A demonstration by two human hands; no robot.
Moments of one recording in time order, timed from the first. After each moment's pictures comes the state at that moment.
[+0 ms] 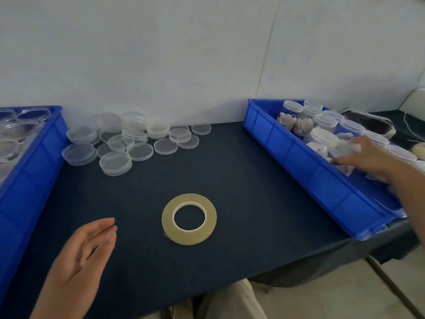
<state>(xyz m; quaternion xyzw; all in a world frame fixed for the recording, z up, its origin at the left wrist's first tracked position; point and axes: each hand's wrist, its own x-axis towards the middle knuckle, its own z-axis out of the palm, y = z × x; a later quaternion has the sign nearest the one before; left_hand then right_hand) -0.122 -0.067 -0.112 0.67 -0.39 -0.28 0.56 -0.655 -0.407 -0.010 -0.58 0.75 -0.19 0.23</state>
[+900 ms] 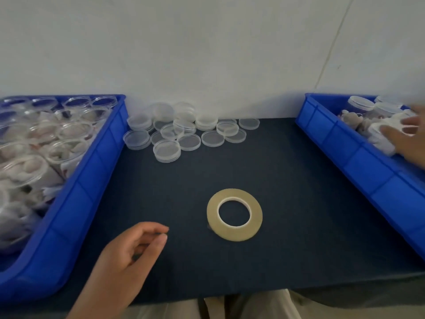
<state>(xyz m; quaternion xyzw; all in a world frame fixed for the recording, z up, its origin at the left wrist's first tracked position) -0.128 -0.042 -0.083 0.73 -0.47 -0.26 0.43 -0.568 -0.430 -0.005 -0.66 0.67 -0.32 0.11</state>
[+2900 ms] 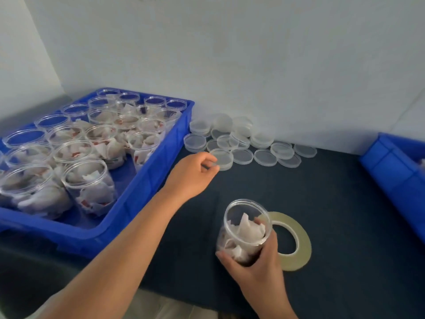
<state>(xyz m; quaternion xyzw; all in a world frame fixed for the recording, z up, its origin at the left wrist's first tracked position) -0.038 -0.175 -0.071 0.79 -0.48 -0.10 0.38 -0.285 -0.160 -0.156 -0.73 0.33 -0.37 0.46</state>
